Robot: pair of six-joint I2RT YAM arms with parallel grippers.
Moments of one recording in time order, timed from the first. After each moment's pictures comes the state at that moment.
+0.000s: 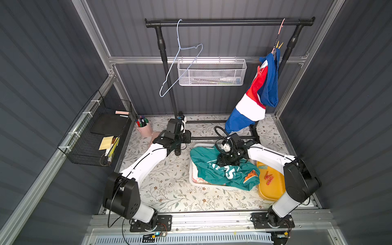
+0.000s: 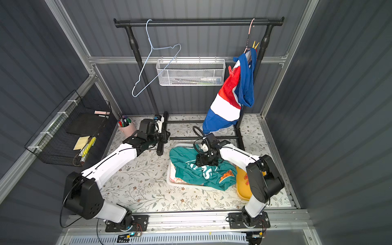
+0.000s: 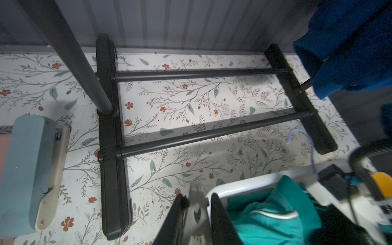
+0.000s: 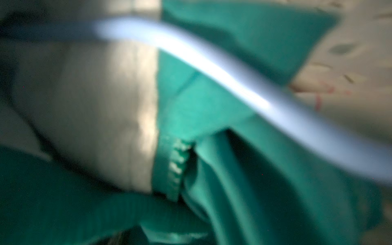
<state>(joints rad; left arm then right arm) -0.39 1.47 1.17 -0.30 0.09 -0.29 0.55 1.68 1.09 -0.62 -0.34 0.38</state>
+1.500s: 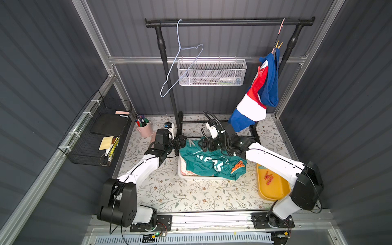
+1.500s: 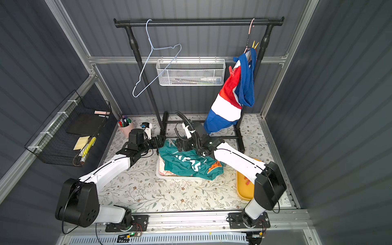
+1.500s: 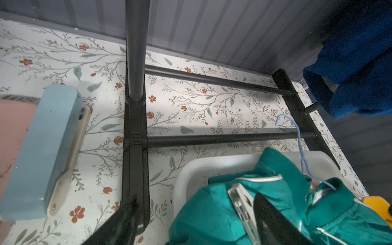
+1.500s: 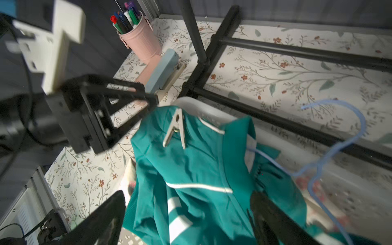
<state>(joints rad) -0.23 1.40 0.86 0.01 0.20 -0.36 0.75 1.62 1.36 -0.35 -0.09 0.35</state>
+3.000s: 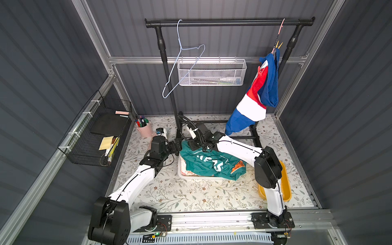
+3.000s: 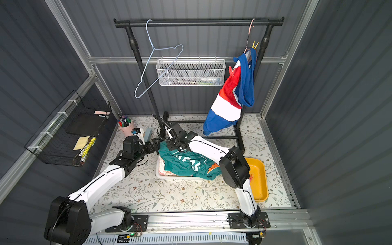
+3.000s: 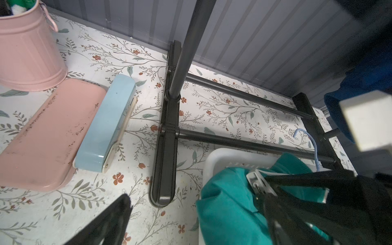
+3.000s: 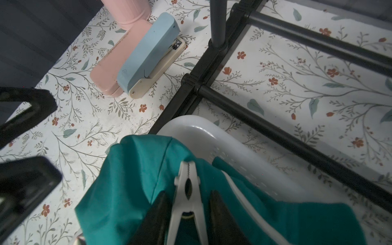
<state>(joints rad) -0.23 1.21 0.73 0.00 0.03 -0.46 0.83 2.07 1.74 -0.46 0.00 0.24</state>
